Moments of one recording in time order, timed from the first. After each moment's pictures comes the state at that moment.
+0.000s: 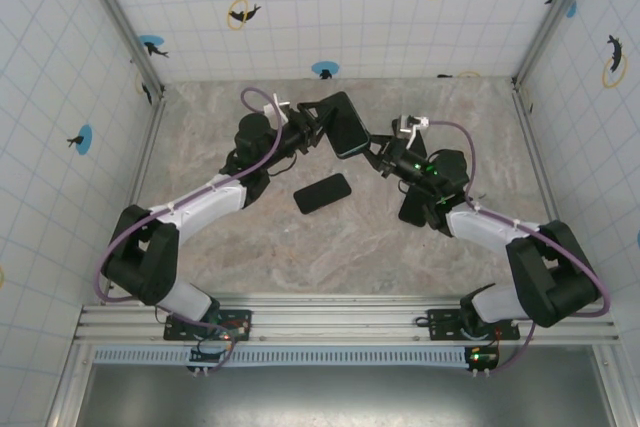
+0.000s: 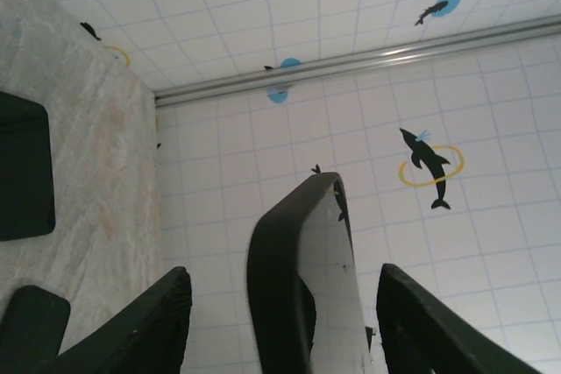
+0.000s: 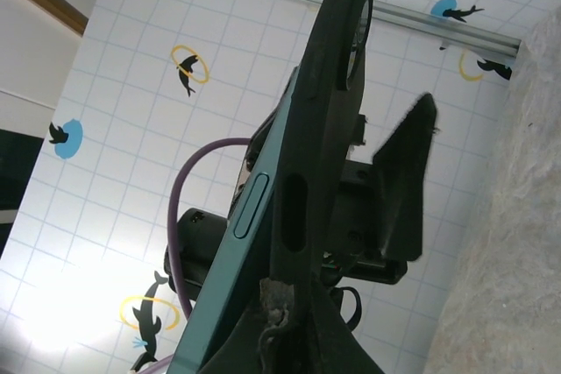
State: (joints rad) left arm -0.56 1.53 0.95 0.60 0.40 -1.39; right arm 0.49 1.39 0.60 1.09 -0.59 1.48
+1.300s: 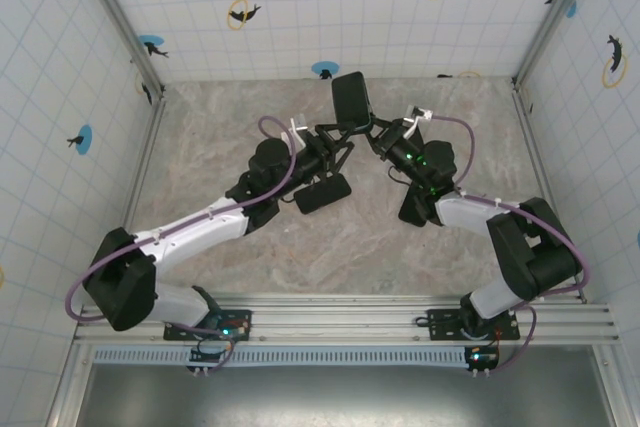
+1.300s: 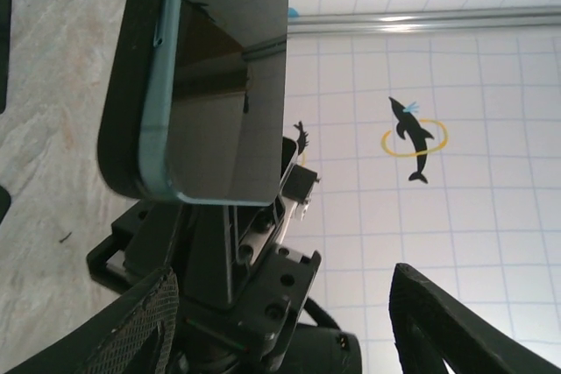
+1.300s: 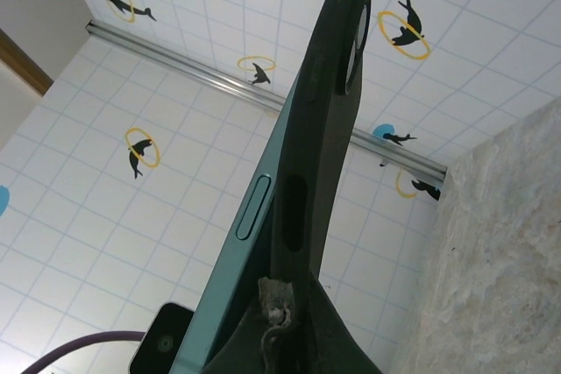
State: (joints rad) left arm -0.80 1.38 0.89 0.51 0.18 -1.54; right arm 0.49 1.54 0.68 1.12 -0.34 1.29
